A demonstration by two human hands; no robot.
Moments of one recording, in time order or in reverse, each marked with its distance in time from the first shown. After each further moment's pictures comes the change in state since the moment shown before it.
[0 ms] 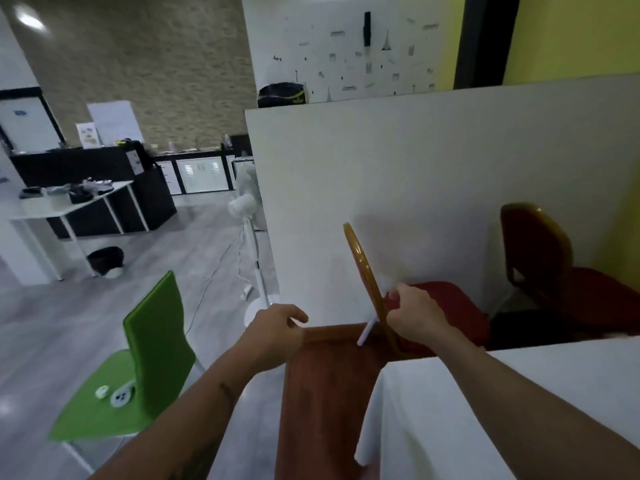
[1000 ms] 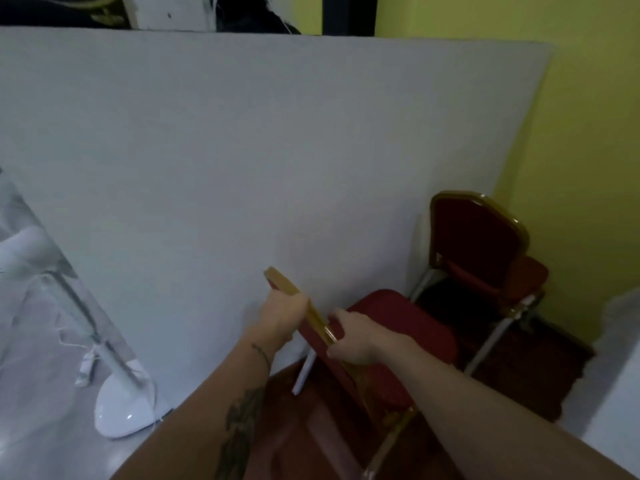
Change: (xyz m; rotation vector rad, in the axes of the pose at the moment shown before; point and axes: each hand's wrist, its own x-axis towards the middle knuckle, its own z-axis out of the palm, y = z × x) left_hand 0.568 0.064 0.057 -0.410 -0.362 -0.107; right_hand 0.434 -0.022 0.086 0.061 -0.269 0.337
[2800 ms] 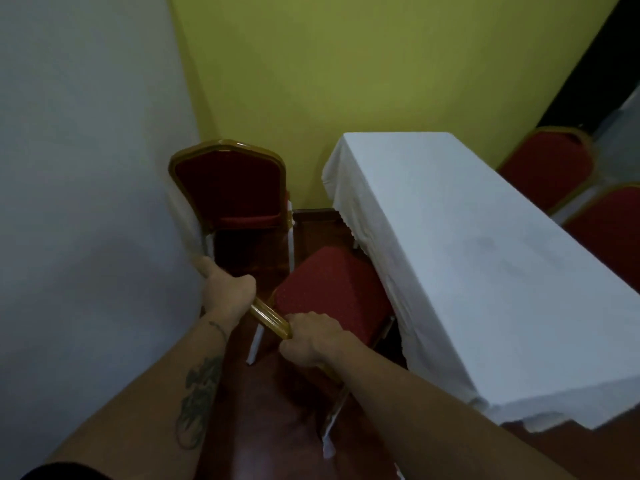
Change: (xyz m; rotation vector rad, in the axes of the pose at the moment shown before) left_hand 0.206 0.089 0.183 0.316 -0.638 0.483; right_hand 0.080 0.038 -0.017 0.321 0.399 0.870
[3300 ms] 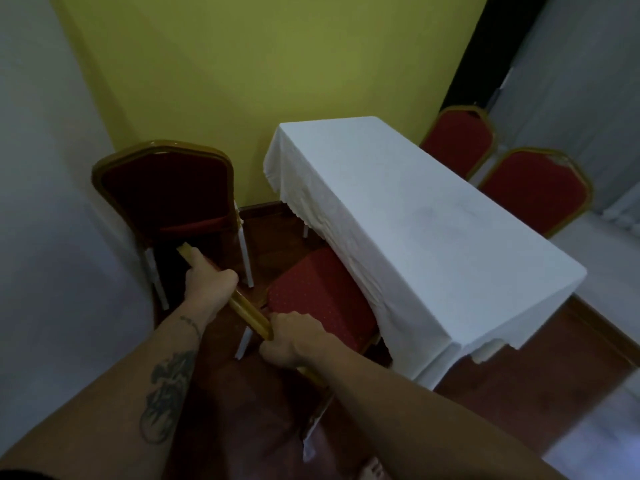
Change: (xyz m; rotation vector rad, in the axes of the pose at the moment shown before) left_hand 0.060 0.007 -0.016 0.093 -0.357 0.109; right_hand 0.005 -0.053 0.018 0.128 0.075 0.223
